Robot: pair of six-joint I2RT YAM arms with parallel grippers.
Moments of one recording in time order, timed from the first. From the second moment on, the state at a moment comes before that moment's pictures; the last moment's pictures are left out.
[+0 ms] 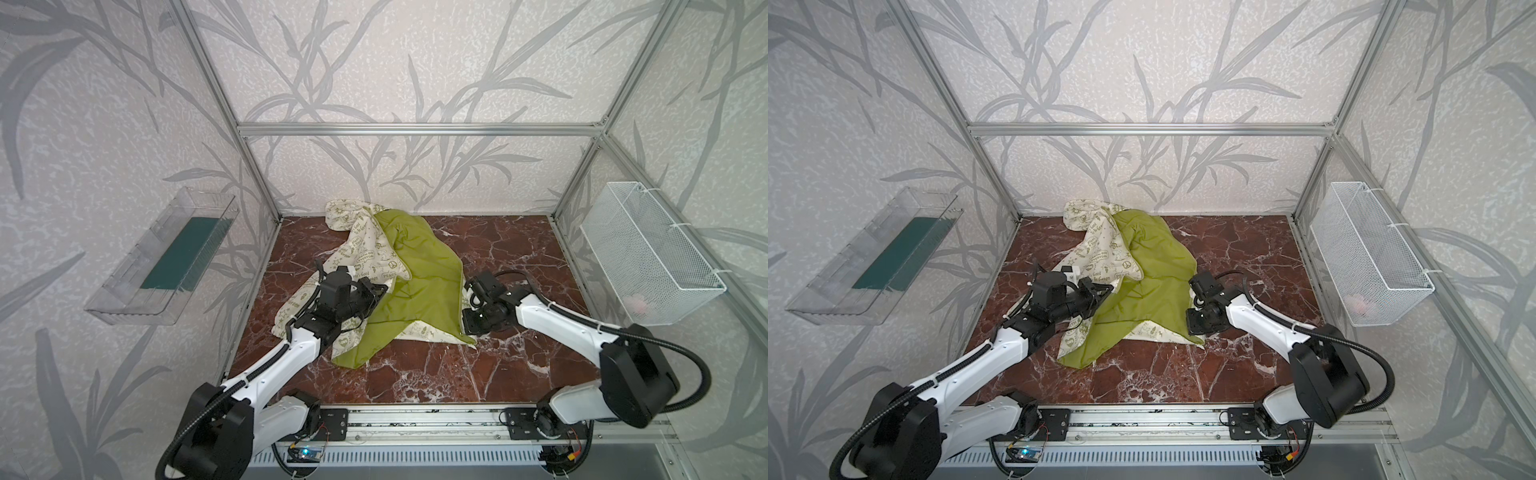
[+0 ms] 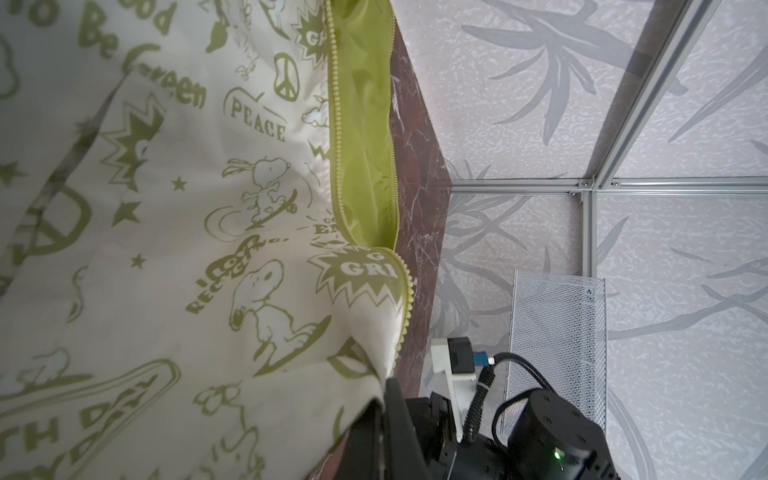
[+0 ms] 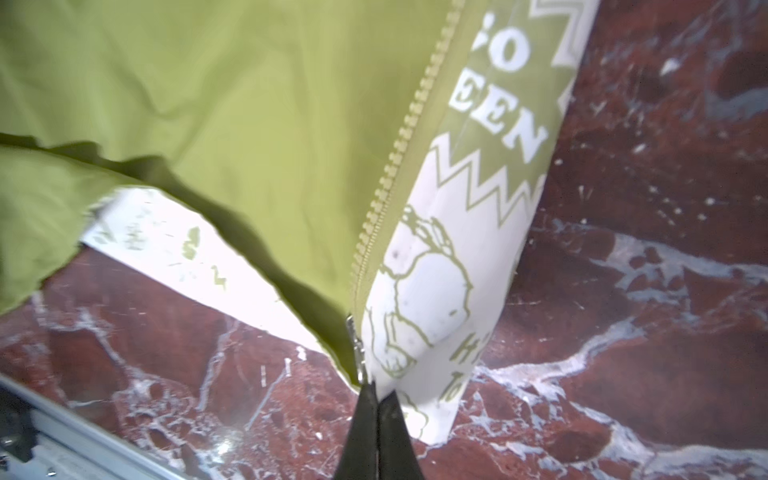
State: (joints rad) left arm -0.37 1.14 0.60 0.11 0.36 -1.27; right arm 0.55 1.37 0.83 -0.63 -0.19 0.43
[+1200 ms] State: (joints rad) left arm -0.21 1.13 0.80 0.09 0.46 -1.03; right arm 0.87 1.21 0.88 0.03 0.01 -0.12
